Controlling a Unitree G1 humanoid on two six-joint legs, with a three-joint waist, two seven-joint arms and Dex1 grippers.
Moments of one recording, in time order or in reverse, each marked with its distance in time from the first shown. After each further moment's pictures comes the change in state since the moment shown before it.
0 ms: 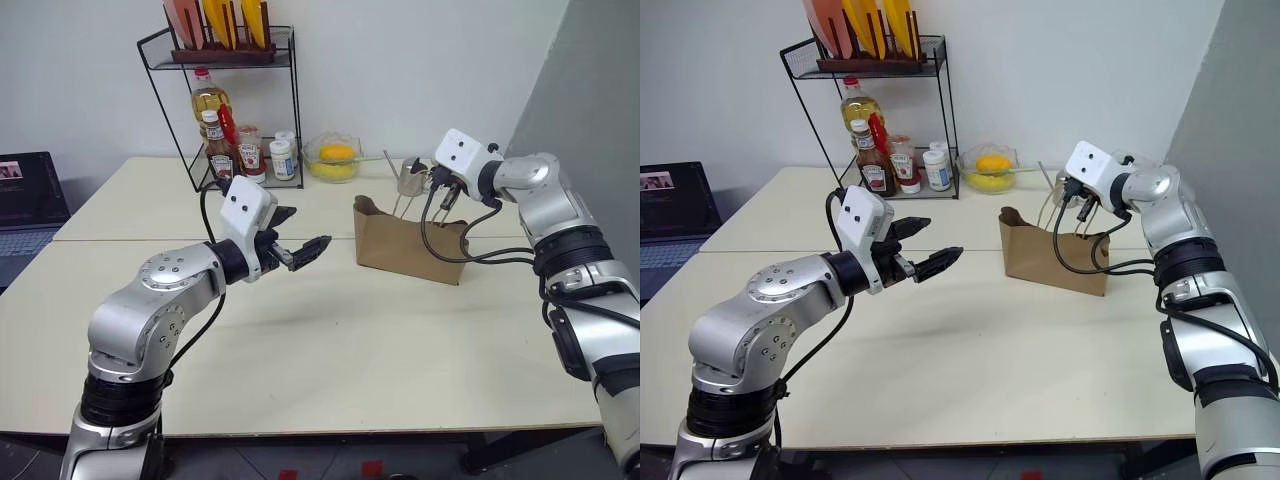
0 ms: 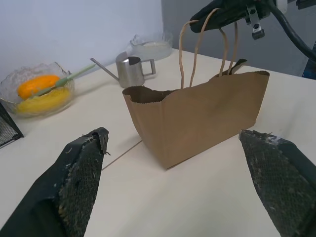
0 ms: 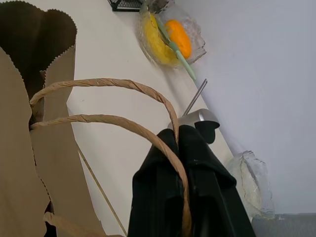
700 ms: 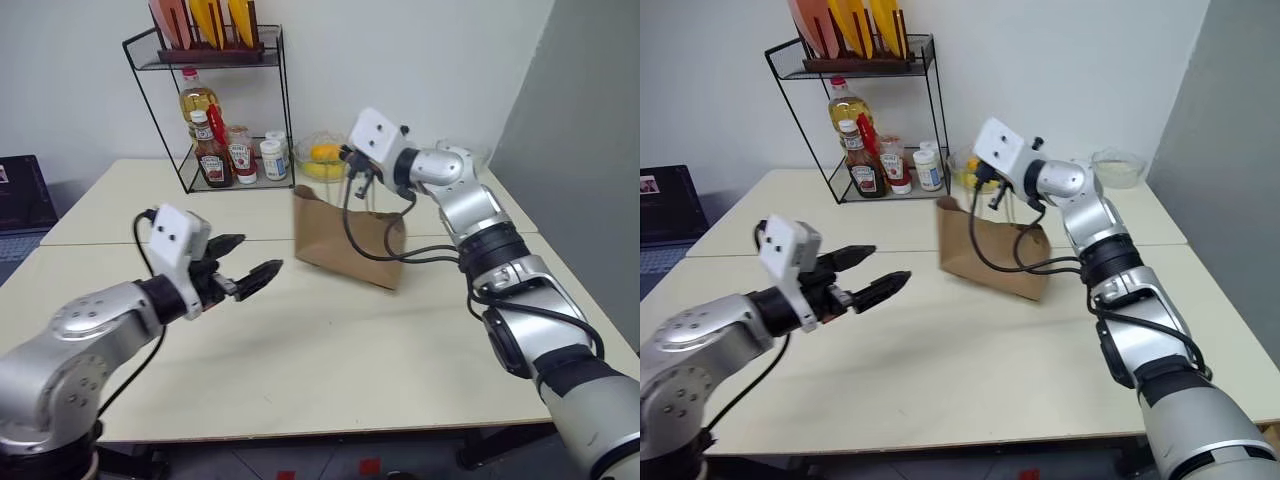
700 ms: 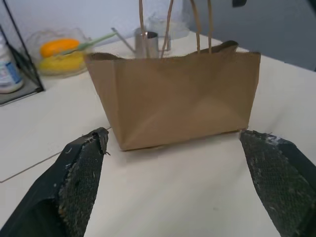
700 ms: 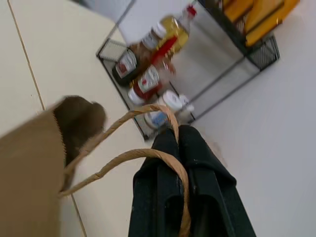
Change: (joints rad) left arm 0.321 0.154 0.370 -0.206 -0.268 0.160 0.013; right arm -0.099 0.338 -0.012 -0.061 0.094 -0.060 -0.110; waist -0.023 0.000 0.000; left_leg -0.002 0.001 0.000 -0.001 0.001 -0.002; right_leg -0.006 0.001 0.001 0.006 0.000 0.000
